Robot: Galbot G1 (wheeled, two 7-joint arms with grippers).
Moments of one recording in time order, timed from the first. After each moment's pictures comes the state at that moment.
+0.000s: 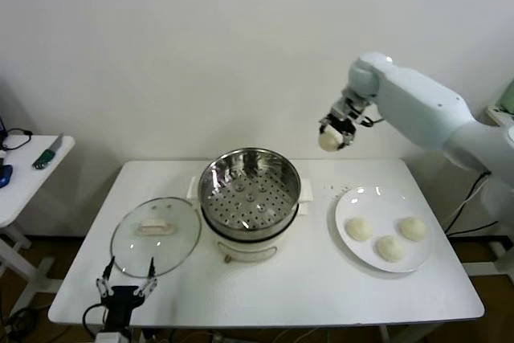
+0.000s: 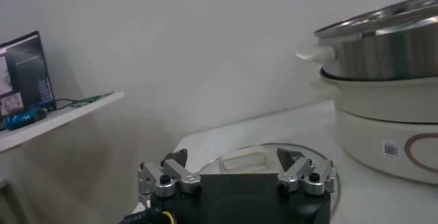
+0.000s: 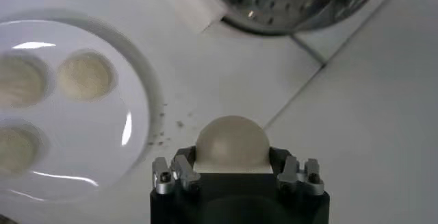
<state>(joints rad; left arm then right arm) 1.70 -1.48 -0.69 -1.92 0.11 -0.10 -0.07 0.54 1.19 -1.10 0.77 -0.13 0.47 -1.20</state>
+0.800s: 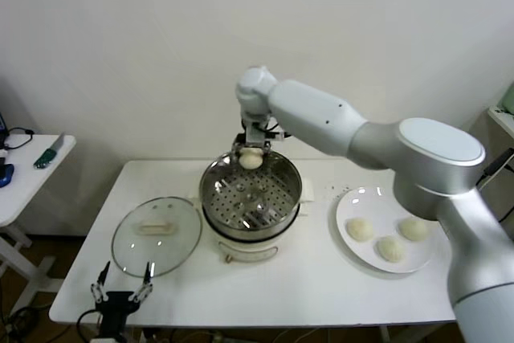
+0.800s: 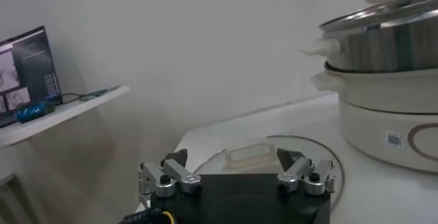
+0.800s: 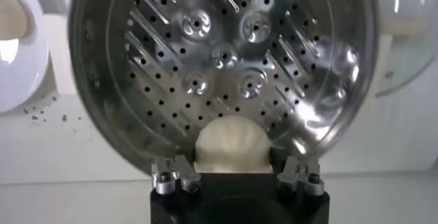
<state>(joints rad) 1.73 -1.47 -0.71 -1.93 0.09 -0.10 -0.08 0.45 1.51 -1.09 0.81 -0.48 0.73 -1.13</state>
